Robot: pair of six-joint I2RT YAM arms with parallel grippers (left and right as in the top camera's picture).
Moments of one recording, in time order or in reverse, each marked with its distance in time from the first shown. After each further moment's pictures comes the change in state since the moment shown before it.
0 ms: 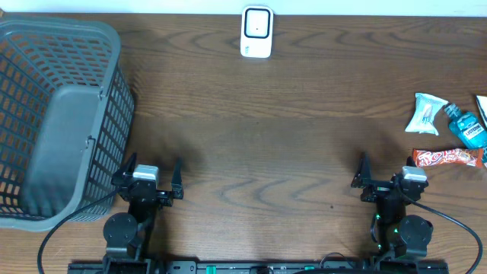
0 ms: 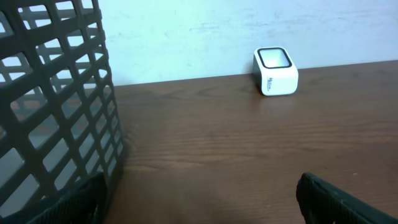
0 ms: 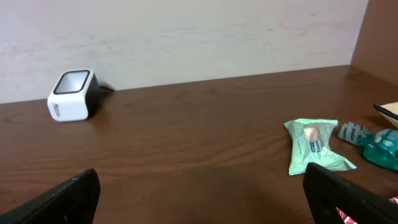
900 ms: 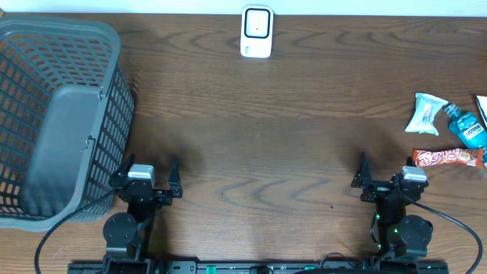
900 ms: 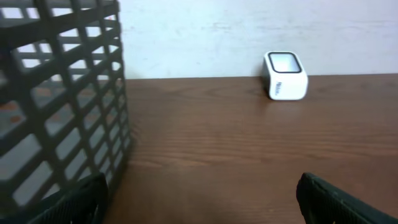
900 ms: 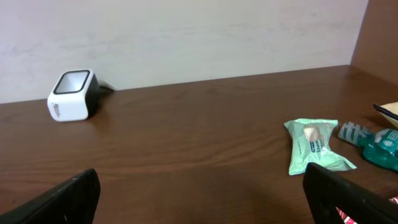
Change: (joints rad) left arm 0.018 0.000 0.000 0.000 -0.027 -0.066; right arm 0.000 0.000 0.000 0.000 0.000 0.000
